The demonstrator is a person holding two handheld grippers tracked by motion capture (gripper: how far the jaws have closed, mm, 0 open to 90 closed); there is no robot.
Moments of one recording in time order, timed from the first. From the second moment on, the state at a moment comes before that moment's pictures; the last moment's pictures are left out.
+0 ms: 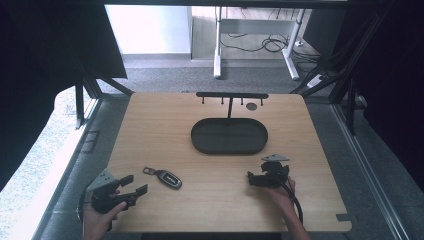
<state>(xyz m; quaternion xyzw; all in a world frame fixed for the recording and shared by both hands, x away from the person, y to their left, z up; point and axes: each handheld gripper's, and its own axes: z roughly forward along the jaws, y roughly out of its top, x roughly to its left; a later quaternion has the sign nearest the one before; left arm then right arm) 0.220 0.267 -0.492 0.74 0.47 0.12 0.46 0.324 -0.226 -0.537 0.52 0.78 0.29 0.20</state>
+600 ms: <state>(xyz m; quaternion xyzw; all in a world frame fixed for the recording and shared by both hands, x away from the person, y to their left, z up) 0.221 0.262 -0.493 0.75 0.47 0.10 0.44 0.299 -0.237 -0.503 0.45 0.79 0.35 0.21</state>
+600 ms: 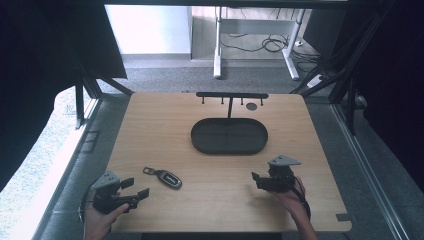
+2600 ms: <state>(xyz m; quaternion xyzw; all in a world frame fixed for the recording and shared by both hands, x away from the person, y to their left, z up) 0.221 0.269 -0.493 0.76 0.49 0.10 0.43 0.336 -0.106 -0.422 0.30 0.89 0.32 0.13</state>
